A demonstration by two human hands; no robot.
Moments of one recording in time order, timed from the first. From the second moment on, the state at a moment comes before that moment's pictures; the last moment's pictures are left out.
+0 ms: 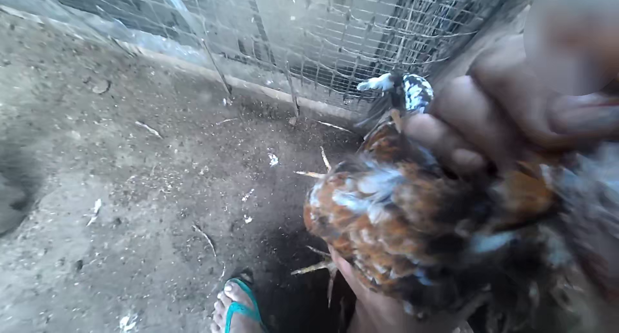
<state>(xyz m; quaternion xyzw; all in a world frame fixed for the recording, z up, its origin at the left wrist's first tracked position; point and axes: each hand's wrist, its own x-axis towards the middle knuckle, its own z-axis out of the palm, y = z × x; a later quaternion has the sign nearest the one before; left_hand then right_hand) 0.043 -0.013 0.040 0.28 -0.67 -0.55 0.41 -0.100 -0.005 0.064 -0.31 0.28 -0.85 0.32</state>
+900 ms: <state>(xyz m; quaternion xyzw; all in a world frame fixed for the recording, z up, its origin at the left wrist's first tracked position) -0.055 0.057 -0.139 0.30 -0.45 -0.84 -0.07 -0.109 0.202 -0.153 0.00 0.56 -0.69 0.45</state>
